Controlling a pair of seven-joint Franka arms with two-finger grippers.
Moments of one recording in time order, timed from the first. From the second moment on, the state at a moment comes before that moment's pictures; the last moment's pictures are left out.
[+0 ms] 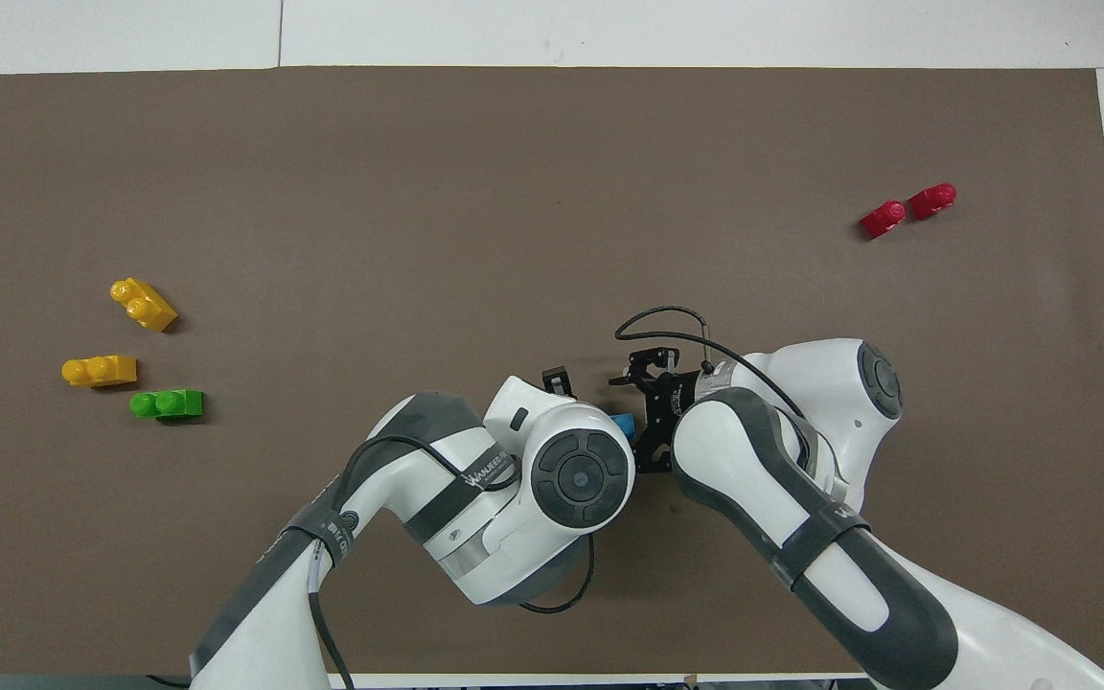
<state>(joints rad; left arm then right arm) -0.74 0.25 -0.13 -2.02 0.14 2.35 -2.71 0.41 0.17 0.03 -2.29 0.99 2.44 1.21</state>
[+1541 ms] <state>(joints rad) -0.74 0.25 -0.12 -2.02 0.16 2.35 -2.71 0.45 0.18 0.03 -2.29 0.99 2.48 1.13</state>
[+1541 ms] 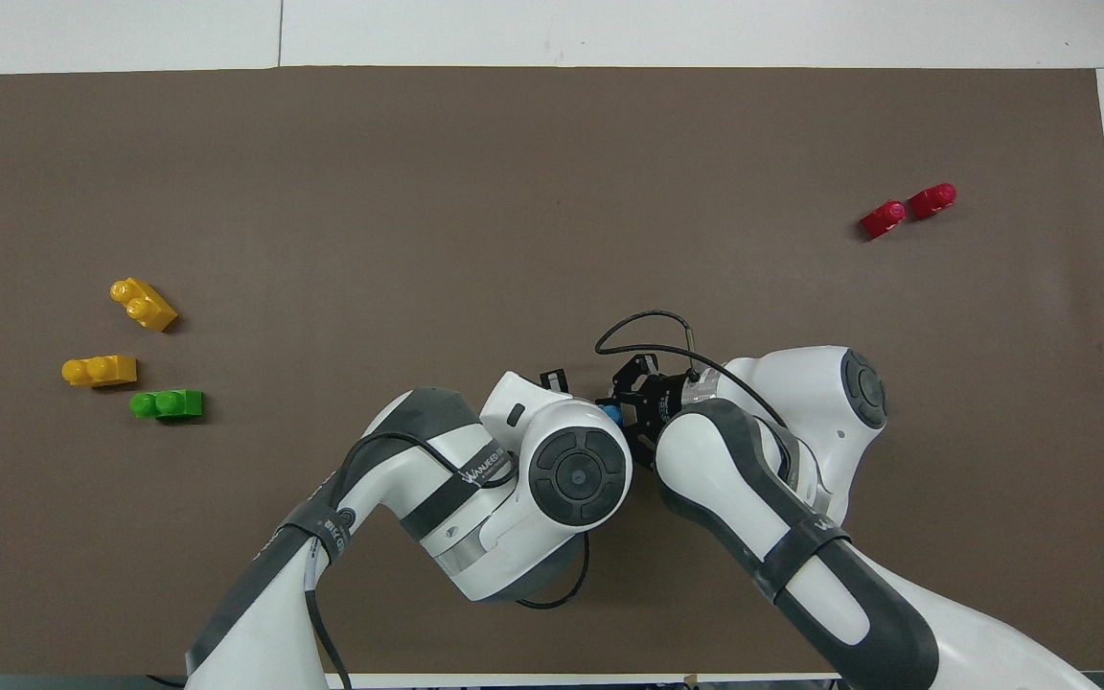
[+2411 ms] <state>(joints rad) -0.64 -0.01 -0.11 -1.98 0.17 2.02 -2.48 0.45 0.18 0.03 -2.29 1.00 2.48 1.13</state>
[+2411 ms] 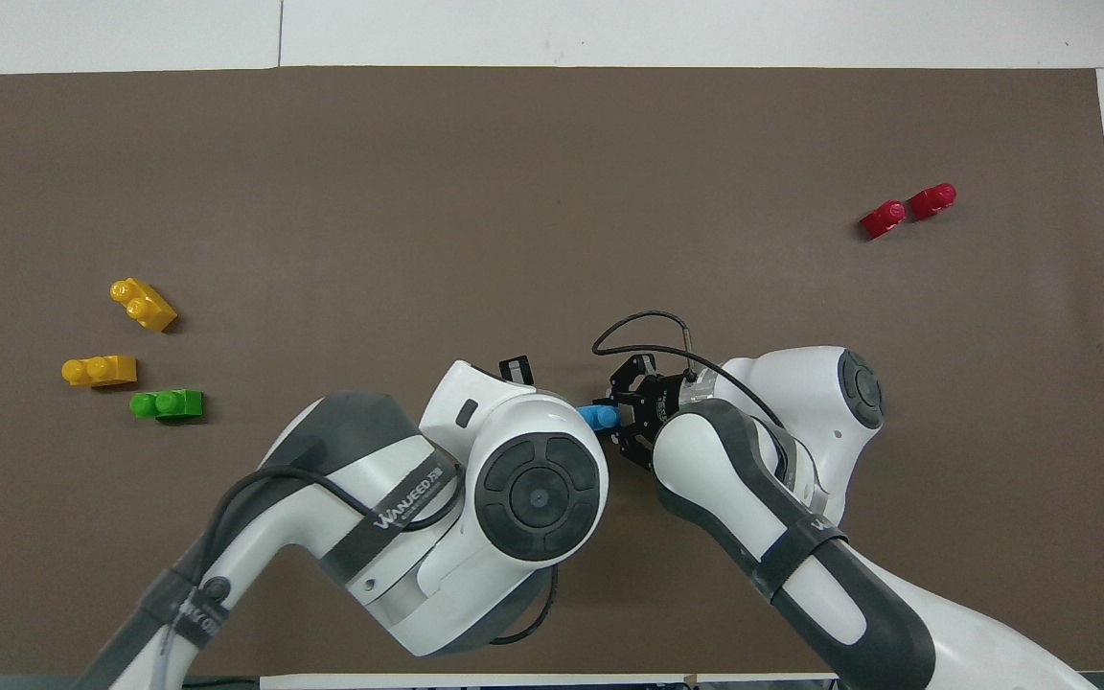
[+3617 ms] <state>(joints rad) -0.05 0.08 -0.10 -2.19 0.03 2.34 -1.15 -0.09 0.38 0.01 -1.76 0.60 1.87 0.92</state>
